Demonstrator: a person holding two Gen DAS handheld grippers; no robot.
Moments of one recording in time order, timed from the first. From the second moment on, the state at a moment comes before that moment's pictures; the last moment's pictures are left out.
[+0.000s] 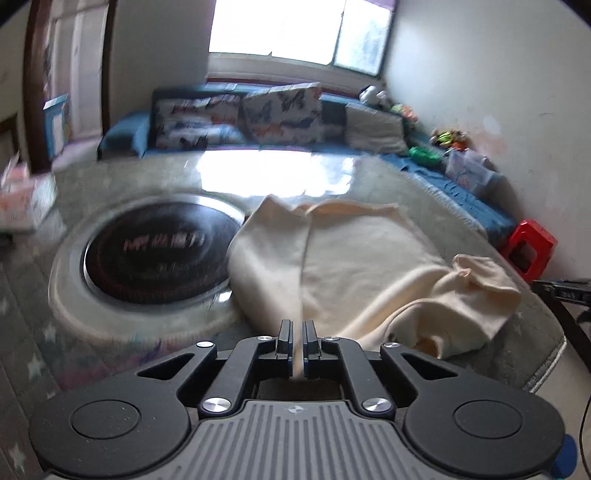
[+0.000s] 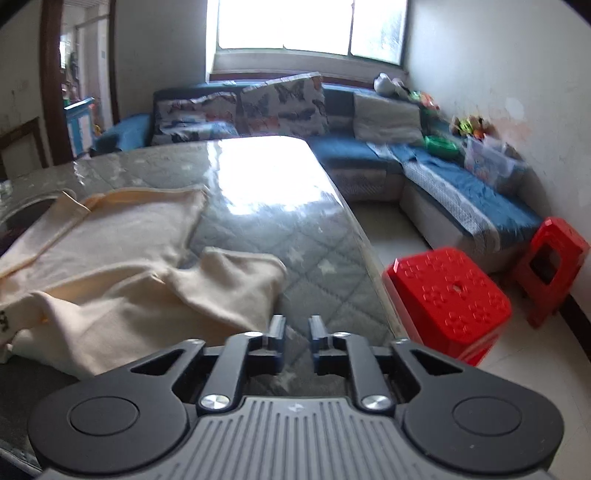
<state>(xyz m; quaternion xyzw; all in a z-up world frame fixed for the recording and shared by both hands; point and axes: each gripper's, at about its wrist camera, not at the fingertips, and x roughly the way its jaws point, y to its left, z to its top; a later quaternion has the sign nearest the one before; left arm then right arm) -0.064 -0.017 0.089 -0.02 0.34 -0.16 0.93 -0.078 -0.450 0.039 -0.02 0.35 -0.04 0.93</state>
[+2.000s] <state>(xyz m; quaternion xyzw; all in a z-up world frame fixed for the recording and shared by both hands) -0.099 -0.149 0.051 0.12 0.32 -0.42 0.84 -0.034 -0.413 0.003 -0.14 0.36 -0.02 0.92</state>
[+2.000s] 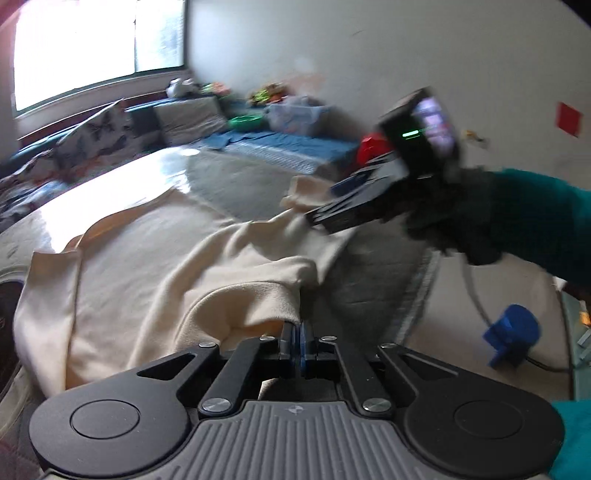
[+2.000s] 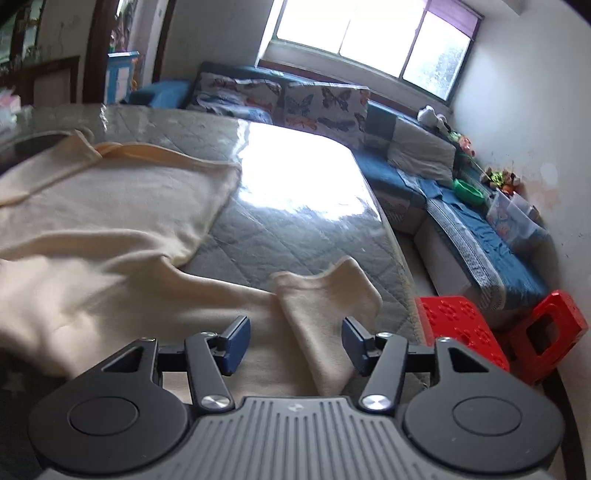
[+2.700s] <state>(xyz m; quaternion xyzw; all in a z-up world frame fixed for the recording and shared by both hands) -0.099 -0.134 0.046 0.17 0.30 -0.37 0.86 -0.071 -0.474 0.032 -0.09 0.35 -0.11 0.93</state>
